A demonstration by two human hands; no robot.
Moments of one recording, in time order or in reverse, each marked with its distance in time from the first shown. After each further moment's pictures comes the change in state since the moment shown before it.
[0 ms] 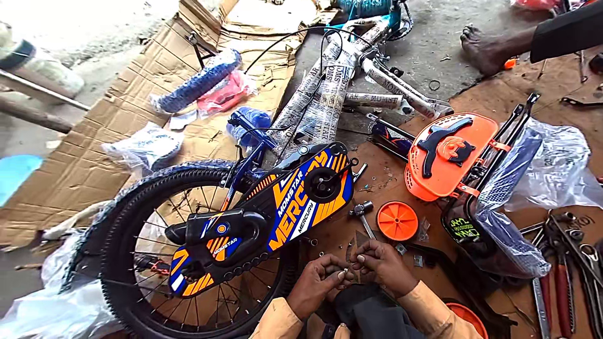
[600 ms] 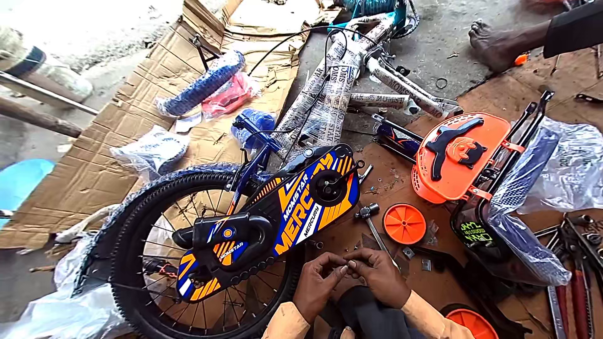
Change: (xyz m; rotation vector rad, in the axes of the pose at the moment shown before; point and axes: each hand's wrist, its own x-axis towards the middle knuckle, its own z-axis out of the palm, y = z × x) left_hand 0.007 -0.011 -0.010 0.209 0.257 0.167; right_hand 0.004 -0.005 0.034 -0.021 0.011 -0.111
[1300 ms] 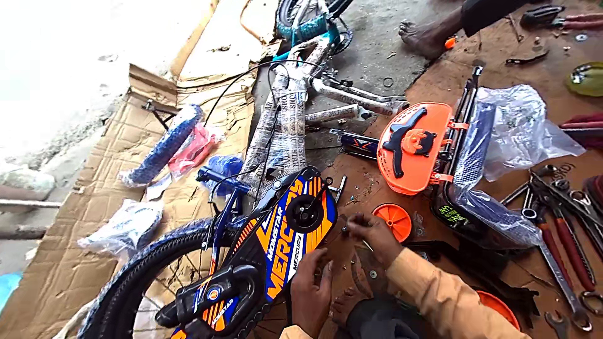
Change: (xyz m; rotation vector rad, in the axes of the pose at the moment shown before) left_hand 0.041 0.022 0.004 0.695 0.195 0.470; right_hand 0.063 -0.015 -0.046 0.291 0.326 -0.037
